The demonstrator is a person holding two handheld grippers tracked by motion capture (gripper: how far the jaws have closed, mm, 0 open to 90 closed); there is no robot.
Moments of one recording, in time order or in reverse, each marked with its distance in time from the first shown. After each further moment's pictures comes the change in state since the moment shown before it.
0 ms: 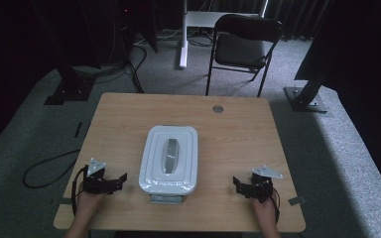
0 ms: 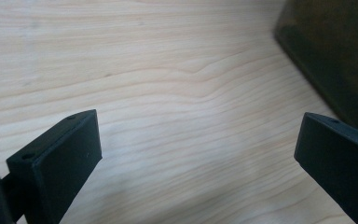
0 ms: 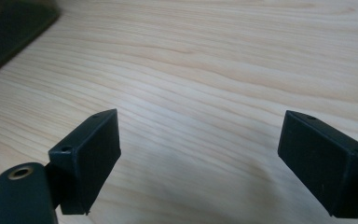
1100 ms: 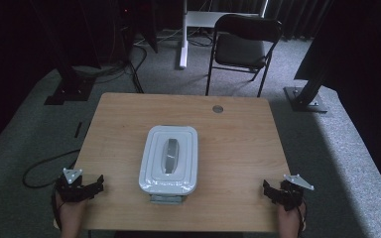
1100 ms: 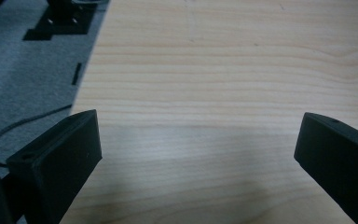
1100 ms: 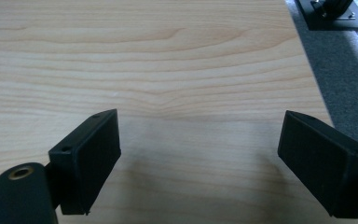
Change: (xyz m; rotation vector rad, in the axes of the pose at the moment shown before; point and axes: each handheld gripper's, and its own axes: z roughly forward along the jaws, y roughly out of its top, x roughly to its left) left arm 0.034 -0.029 -0.027 -0.023 0.321 -0.131; right arm -0.065 -0.032 -0.039 0.013 -0.270 0.173
